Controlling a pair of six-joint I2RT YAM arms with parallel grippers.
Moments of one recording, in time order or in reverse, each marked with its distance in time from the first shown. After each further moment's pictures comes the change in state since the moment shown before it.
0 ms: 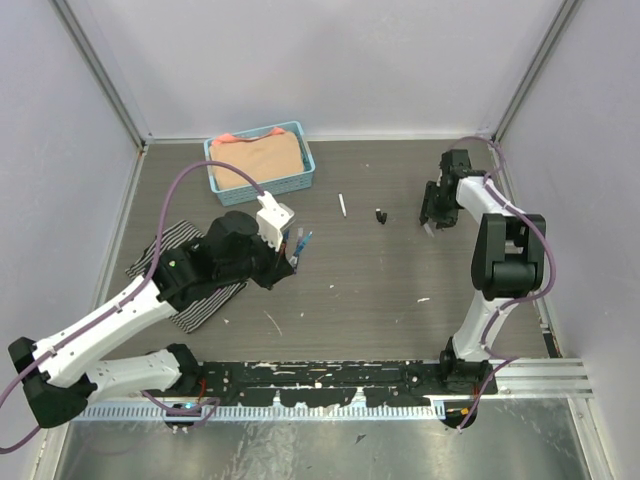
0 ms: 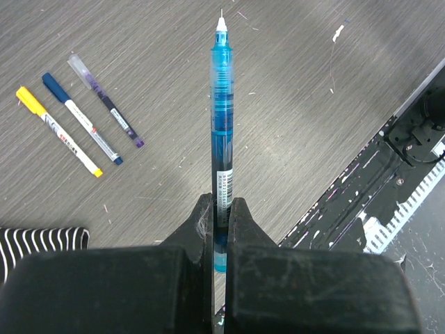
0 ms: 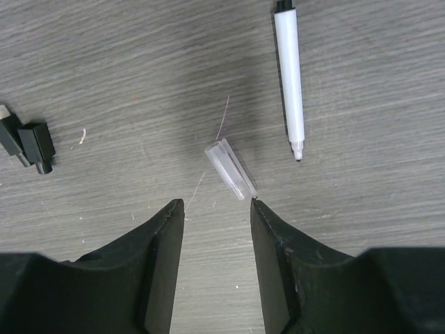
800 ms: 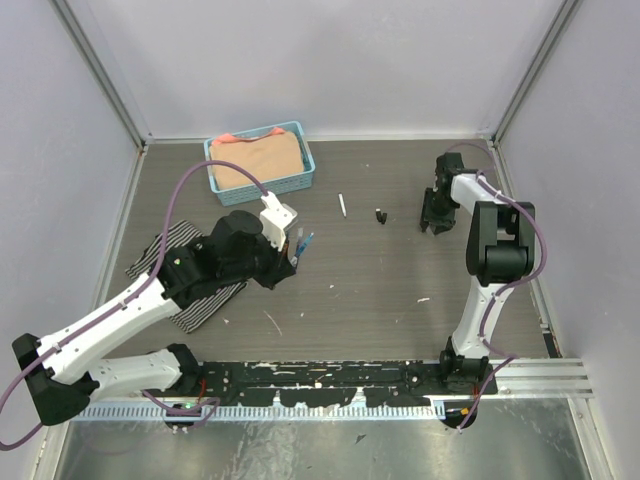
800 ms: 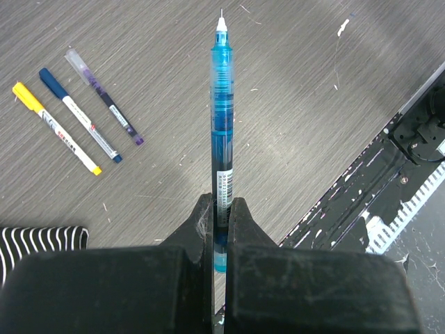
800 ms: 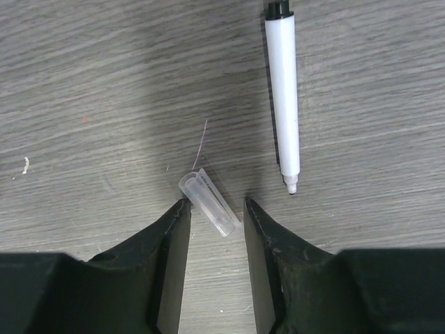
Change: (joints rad) left arm 0.001 0.023 0.001 0.000 0.000 0.000; right arm 0.000 0.141 0.074 -0.037 0.035 -0.036
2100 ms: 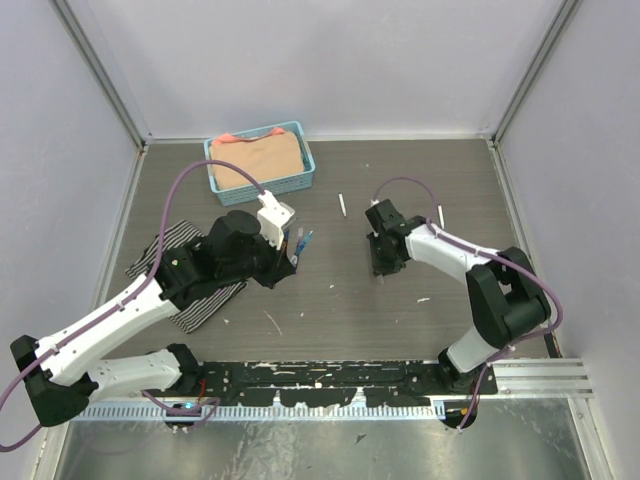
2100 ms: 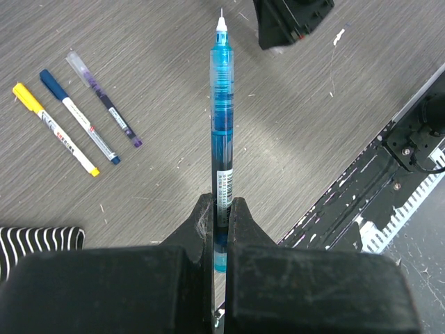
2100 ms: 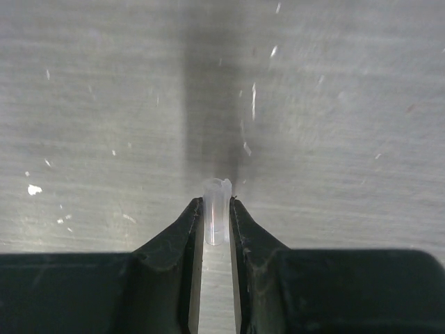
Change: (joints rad) left arm 0.000 -0.010 0.000 0.008 -0.005 -0.023; right arm 0.497 -0.402 -0.437 0.088 0.047 0.200
